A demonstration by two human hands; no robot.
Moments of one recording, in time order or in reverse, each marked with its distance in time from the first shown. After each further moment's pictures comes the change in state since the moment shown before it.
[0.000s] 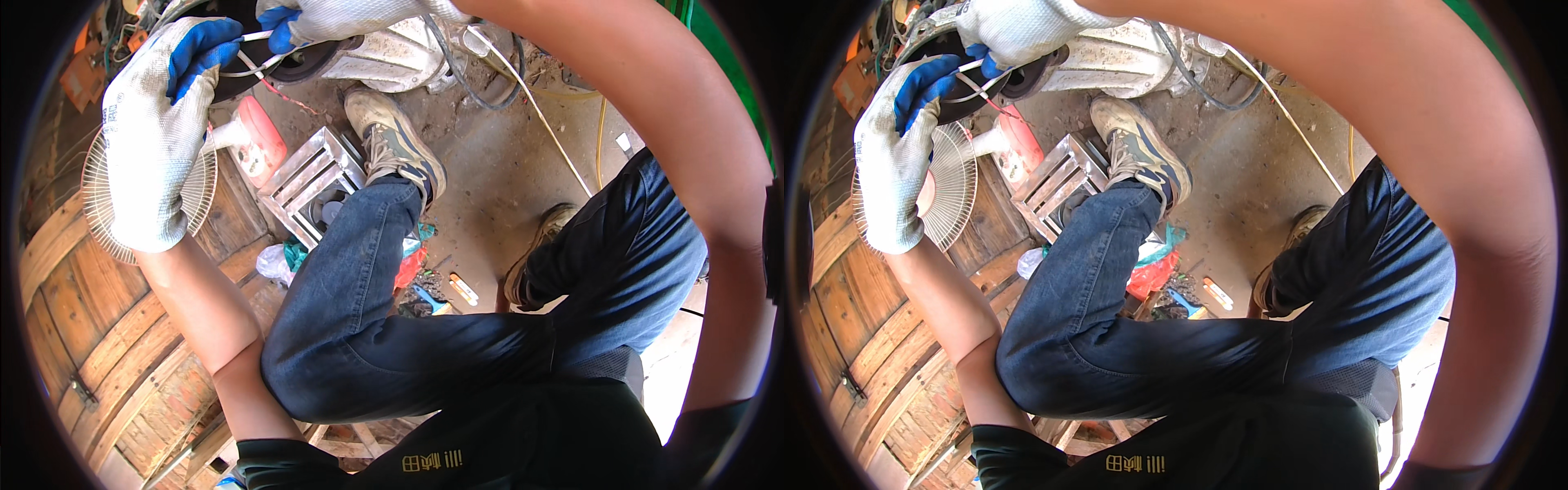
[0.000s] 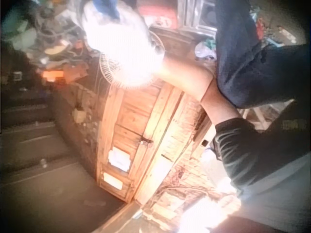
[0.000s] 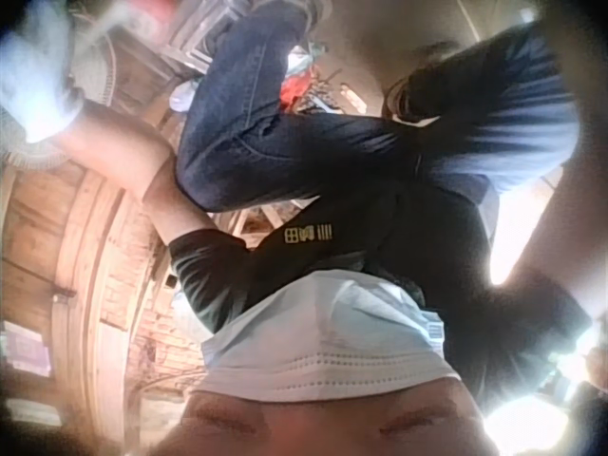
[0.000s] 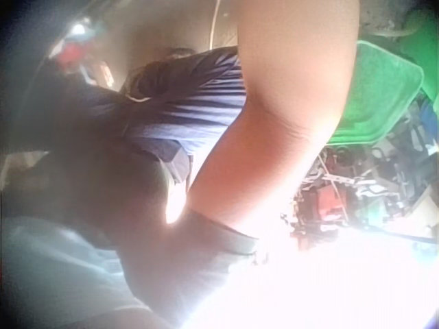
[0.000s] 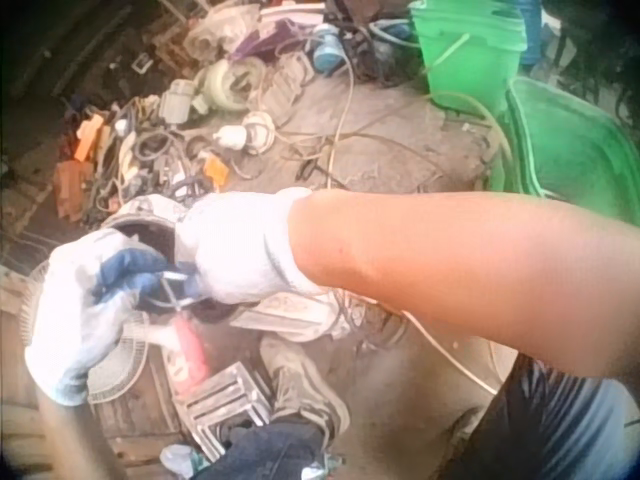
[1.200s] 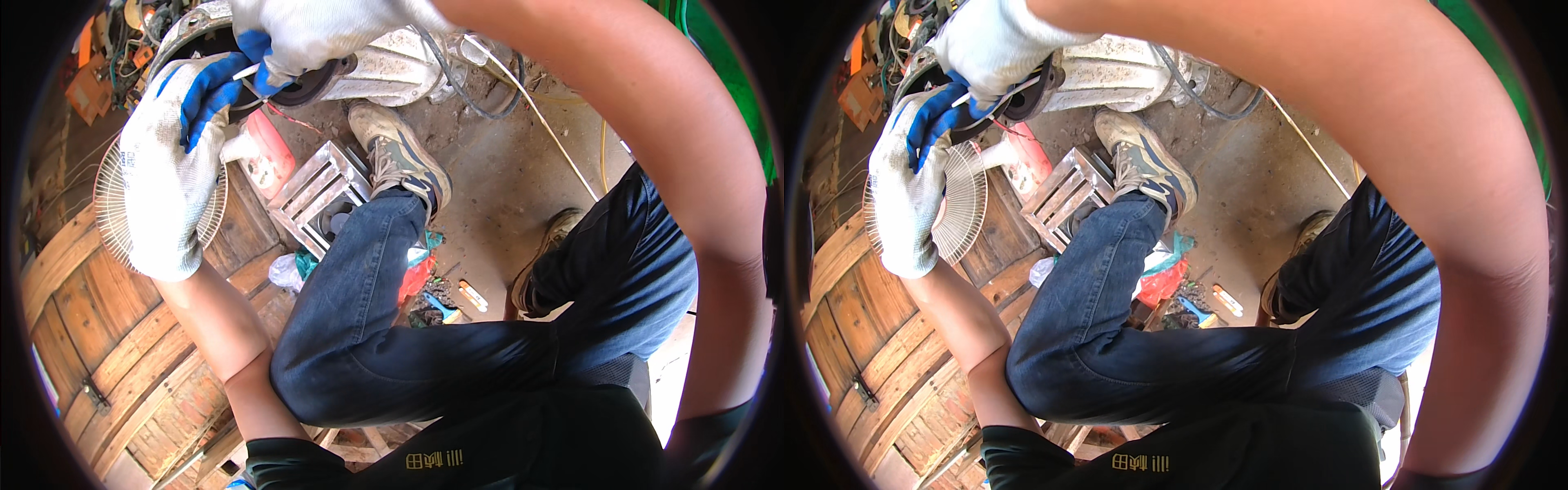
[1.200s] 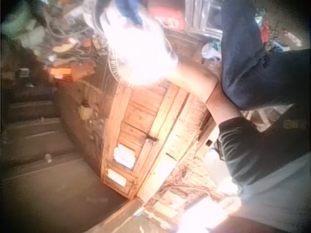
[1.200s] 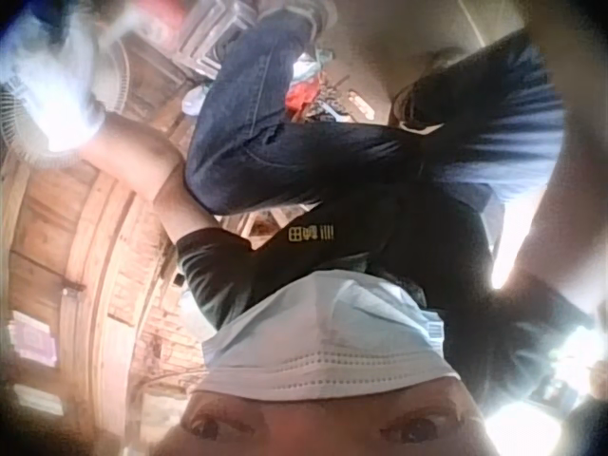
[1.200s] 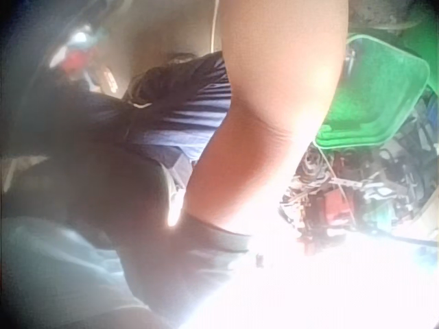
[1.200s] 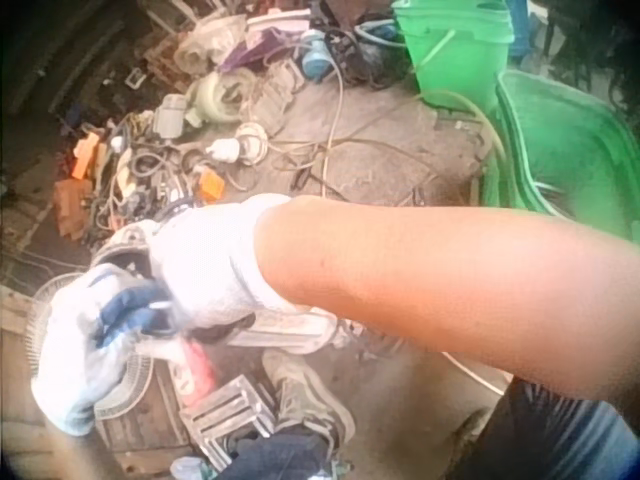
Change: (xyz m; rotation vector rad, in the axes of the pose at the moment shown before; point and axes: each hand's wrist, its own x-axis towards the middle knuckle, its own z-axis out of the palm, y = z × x) left_hand 0.001 0.008 -0.002 0.097 -0.087 0.011; right_hand -0.007 -0.016 -0.024 0.032 -0.069 0.096
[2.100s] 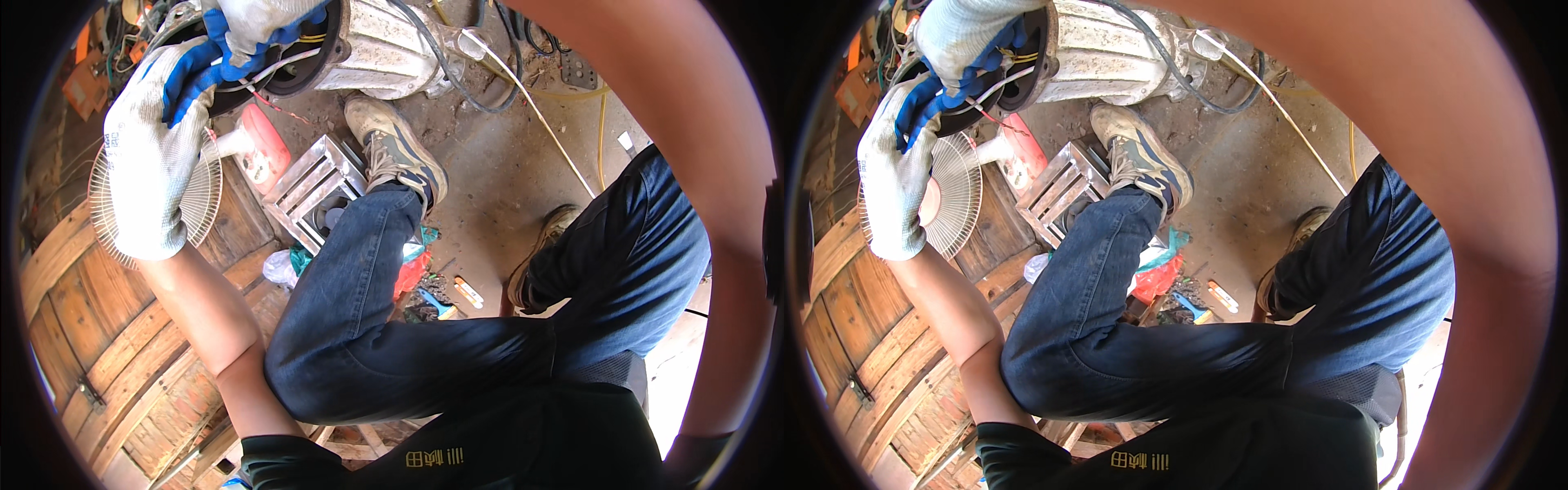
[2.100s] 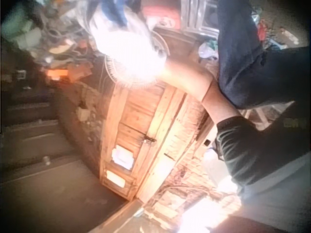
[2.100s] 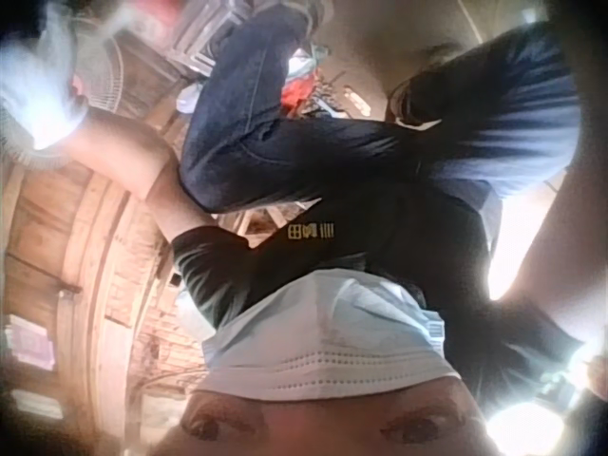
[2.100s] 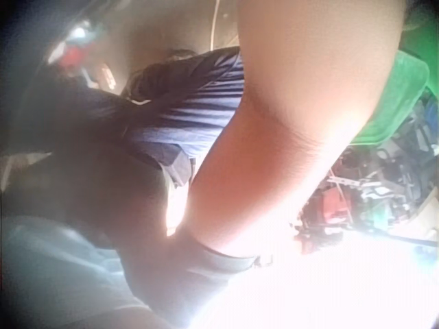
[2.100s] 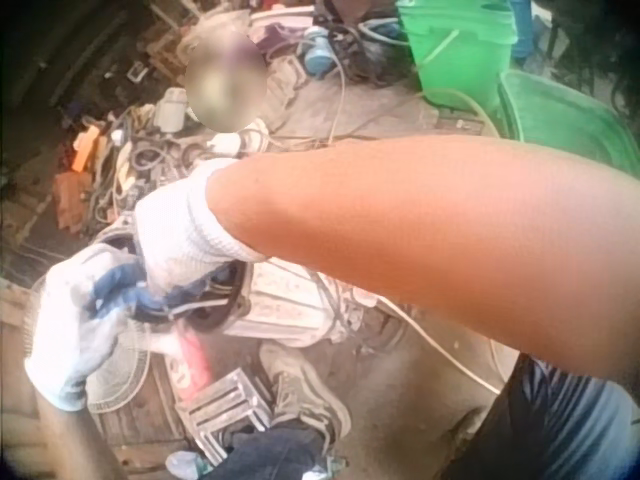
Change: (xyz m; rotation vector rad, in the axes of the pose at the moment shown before) left_hand 0.000 -0.019 -0.001 0.062 0.028 -0.026; right_hand 0.014 0.016 0.014 -0.016 0.039 -0.068
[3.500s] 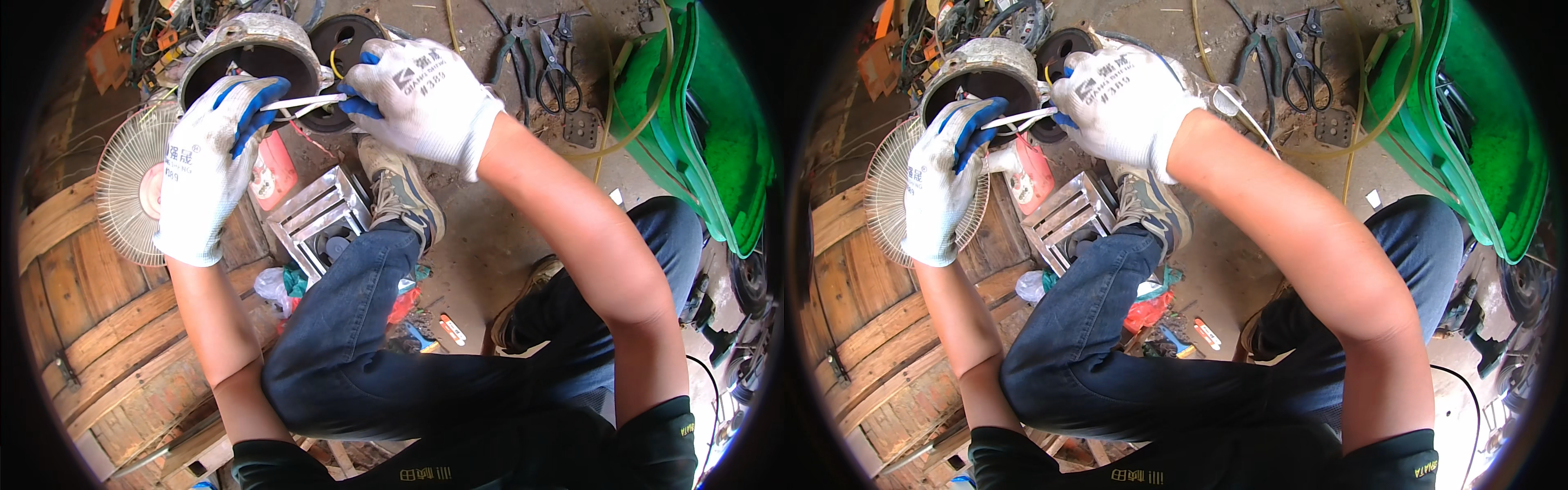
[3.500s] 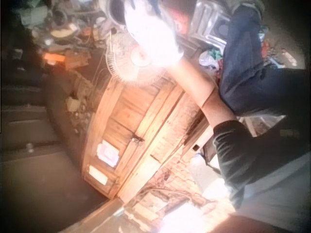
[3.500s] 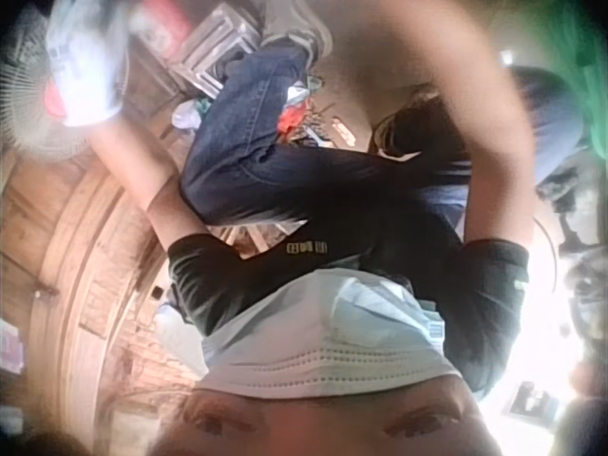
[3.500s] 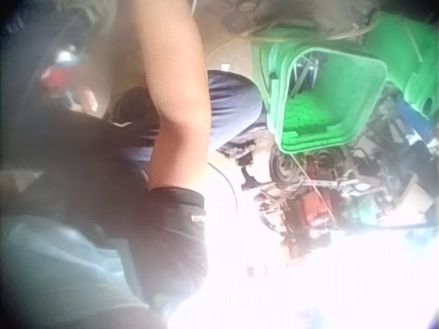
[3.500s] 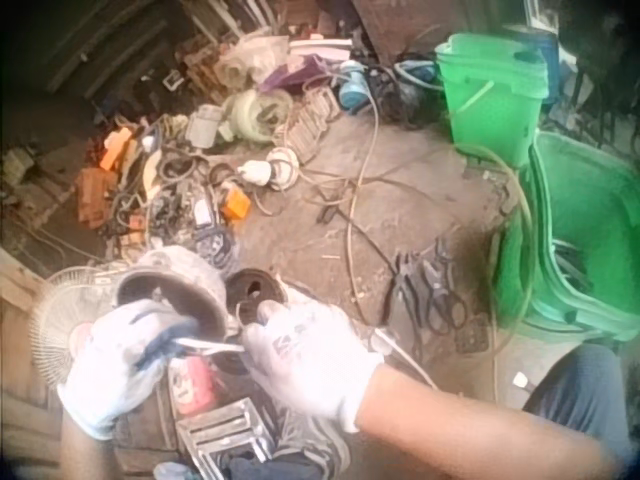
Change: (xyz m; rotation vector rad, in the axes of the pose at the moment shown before) left_hand -0.006 0.003 0.016 0.036 0.013 0.101; right_hand -0.038 0.012 0.087 -0.283 0.583 0.116
